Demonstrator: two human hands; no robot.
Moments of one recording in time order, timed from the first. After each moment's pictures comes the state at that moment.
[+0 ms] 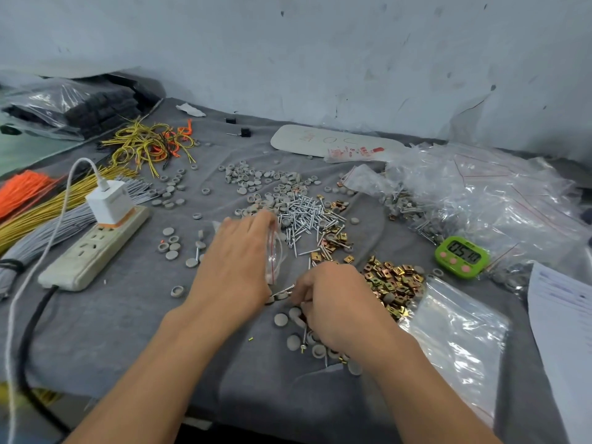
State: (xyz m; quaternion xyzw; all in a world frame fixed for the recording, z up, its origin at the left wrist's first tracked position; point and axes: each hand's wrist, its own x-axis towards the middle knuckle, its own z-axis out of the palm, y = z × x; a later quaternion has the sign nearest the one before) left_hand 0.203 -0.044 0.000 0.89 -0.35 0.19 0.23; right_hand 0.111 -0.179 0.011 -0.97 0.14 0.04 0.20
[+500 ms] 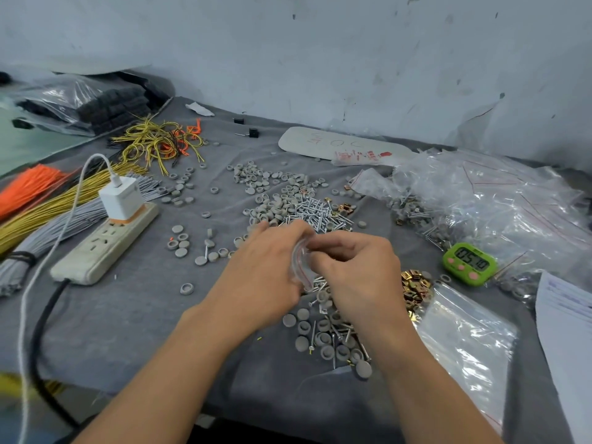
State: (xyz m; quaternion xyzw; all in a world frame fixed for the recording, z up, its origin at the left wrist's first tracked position) left_hand 0.189 -0.054 0.012 0.86 -0.41 0.11 0.28; right_hand 0.110 -0.177 0.019 -0.80 0.16 -0.27 0.51
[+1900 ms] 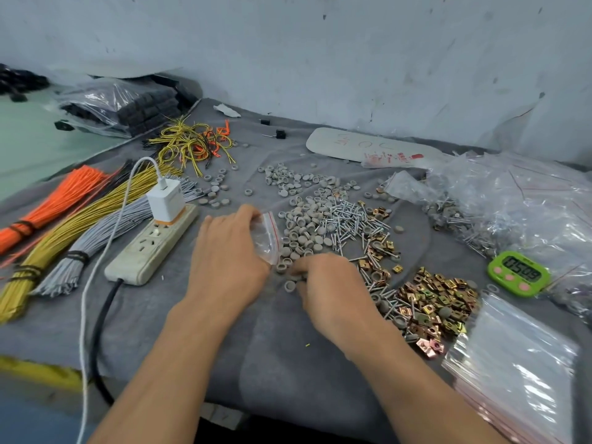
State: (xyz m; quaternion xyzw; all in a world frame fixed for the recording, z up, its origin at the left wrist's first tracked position) left_hand 0.232 0.013 0.011 0.93 -0.17 0.17 0.27; right_hand 0.164 -0.125 -0.010 -0.98 0.08 -0.09 0.17
